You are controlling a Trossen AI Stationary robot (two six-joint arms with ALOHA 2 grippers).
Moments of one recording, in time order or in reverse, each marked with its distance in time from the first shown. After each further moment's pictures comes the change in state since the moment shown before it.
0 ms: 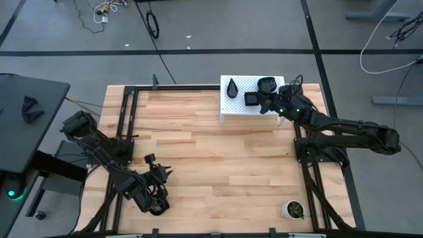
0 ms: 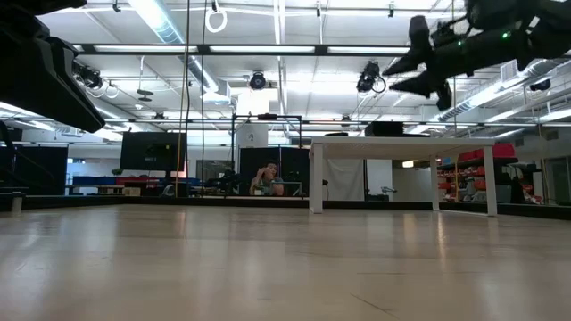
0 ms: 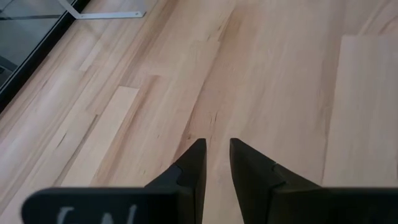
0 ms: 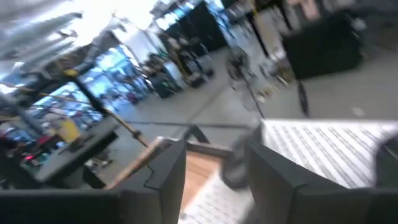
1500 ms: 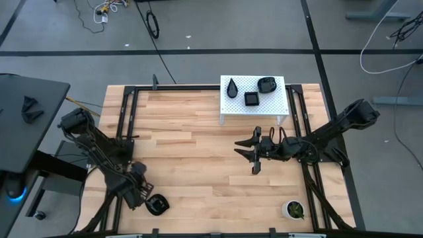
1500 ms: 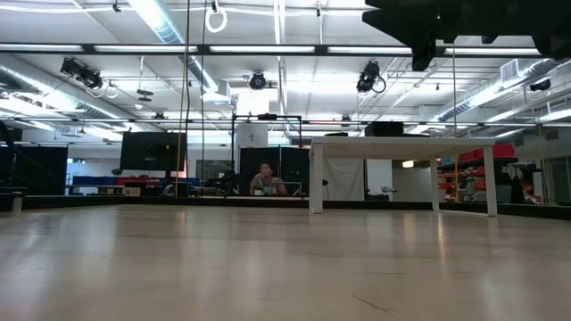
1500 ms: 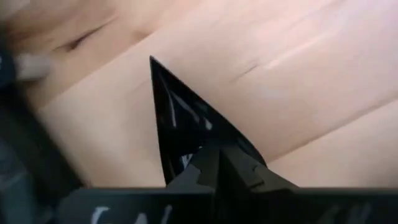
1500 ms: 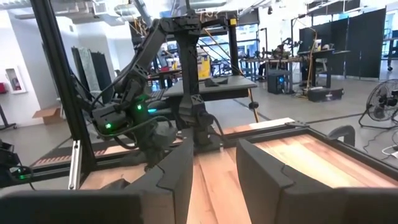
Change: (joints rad) left arm -0.125 -0.058 -0.149 -0.119 0.780 -0.994; right arm 0.800 0.473 0.001 0.636 0.224 -0.491
